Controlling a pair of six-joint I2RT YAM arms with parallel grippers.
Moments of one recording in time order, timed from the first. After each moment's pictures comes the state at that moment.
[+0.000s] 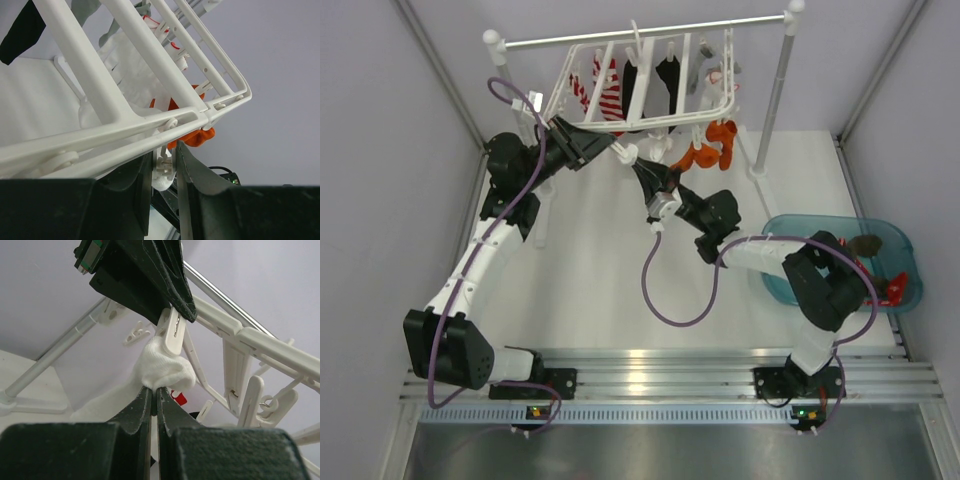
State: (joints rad) left arm -0.20 1.34 1.22 0.29 0.63 -0.97; right arm 0.71 1.75 1.01 1.29 -0.41 -0.81
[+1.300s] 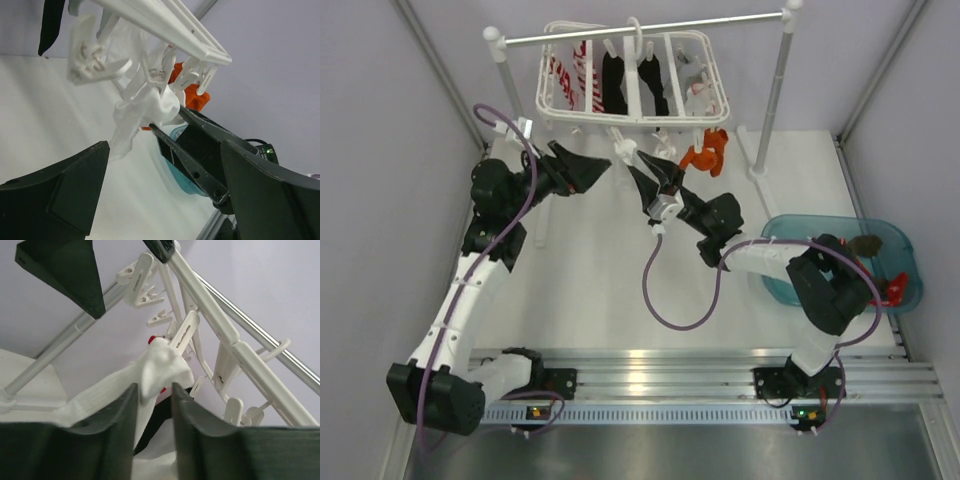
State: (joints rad) left arm -0.18 1.15 1.10 0.14 0.57 -0.75; right arm 0.72 1.74 1.00 1.29 -0.39 -0.82
